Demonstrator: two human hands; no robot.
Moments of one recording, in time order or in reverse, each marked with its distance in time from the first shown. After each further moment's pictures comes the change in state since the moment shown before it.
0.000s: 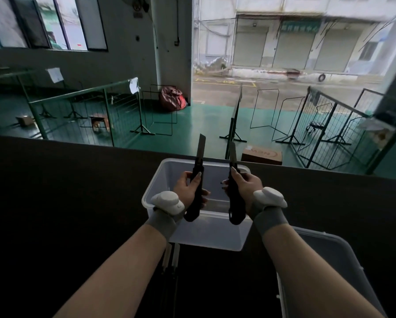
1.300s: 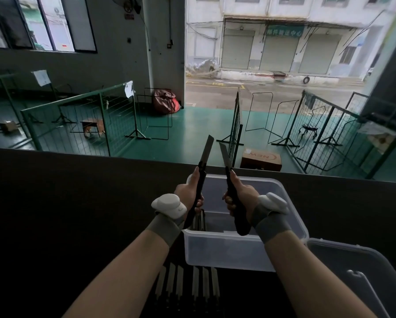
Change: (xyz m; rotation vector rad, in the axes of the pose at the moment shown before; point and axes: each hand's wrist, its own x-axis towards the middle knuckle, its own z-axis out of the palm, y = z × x) left_hand 0.047 0.046 -0.117 0.058 0.006 -0.183; right_hand 0.027 -0.002 0.136 -0.119 -0.041 0.250
